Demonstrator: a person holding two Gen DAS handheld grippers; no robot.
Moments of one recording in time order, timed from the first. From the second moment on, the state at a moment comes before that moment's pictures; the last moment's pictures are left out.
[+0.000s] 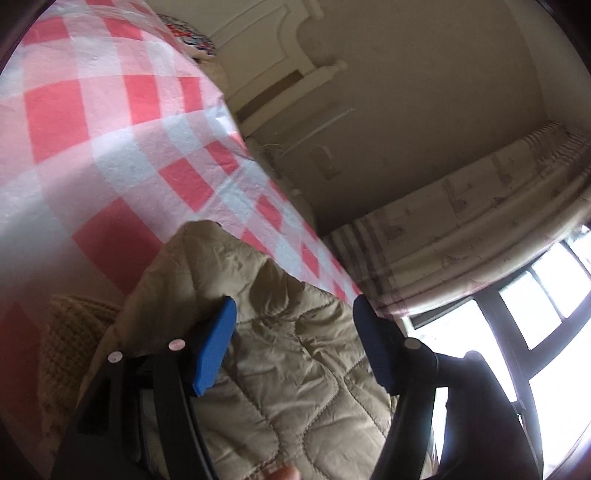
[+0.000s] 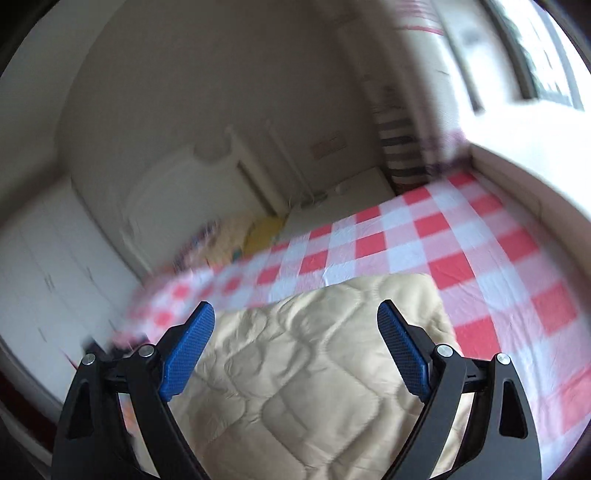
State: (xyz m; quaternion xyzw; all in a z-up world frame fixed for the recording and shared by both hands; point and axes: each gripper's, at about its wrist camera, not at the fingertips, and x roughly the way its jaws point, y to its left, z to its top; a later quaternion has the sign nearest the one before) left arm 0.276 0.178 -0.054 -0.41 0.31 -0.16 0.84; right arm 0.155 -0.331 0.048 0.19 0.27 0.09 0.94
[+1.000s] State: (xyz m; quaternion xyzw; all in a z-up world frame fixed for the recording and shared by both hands) left arm 0.309 -0.035 -0.052 0.09 0.44 -0.01 0.89; right arm 0.243 -0.252 -0.033 -0.01 0.44 -0.04 0.90
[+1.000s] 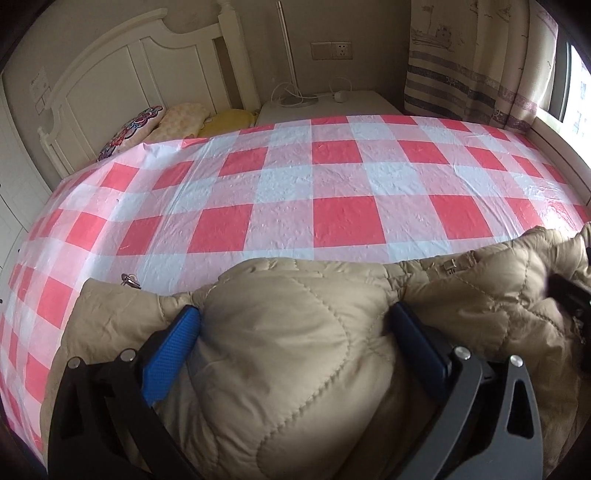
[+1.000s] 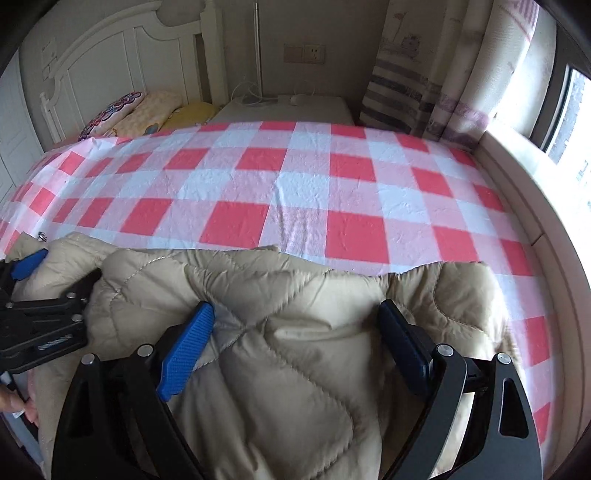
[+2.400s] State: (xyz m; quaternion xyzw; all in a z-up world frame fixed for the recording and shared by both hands) left arm 0.278 0.003 -0.015 0.11 0.39 0.02 0.91; right arm 0.241 -0.339 -0.060 0.08 0.46 -0.08 0.88
